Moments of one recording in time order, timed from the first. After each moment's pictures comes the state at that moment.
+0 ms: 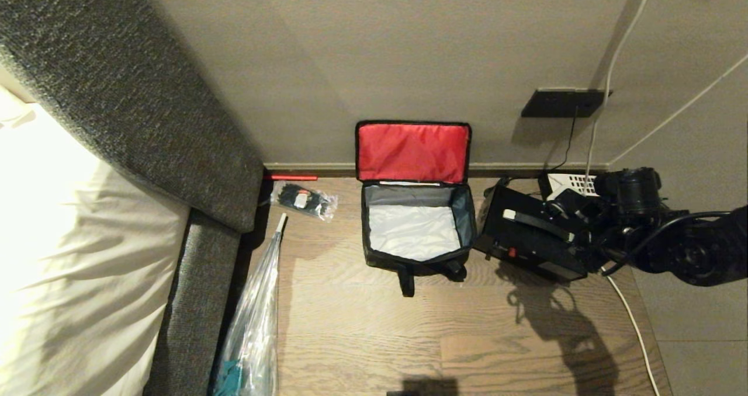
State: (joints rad) left arm 0.00 0.00 0.00 0.00 0.00 0.00; right arm 0.12 1.90 -0.83 -0.47 -0.41 -0.68
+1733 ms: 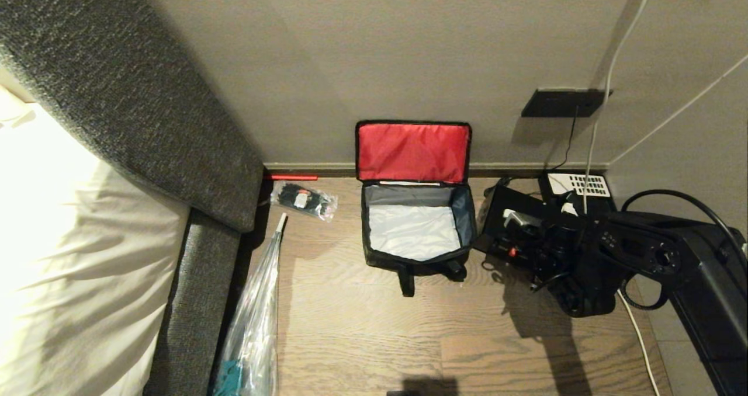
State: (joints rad) left arm 0.00 0.00 0.00 0.00 0.00 0.00; right arm 0.09 2.64 -1.14 -1.44 -0.67 -1.34
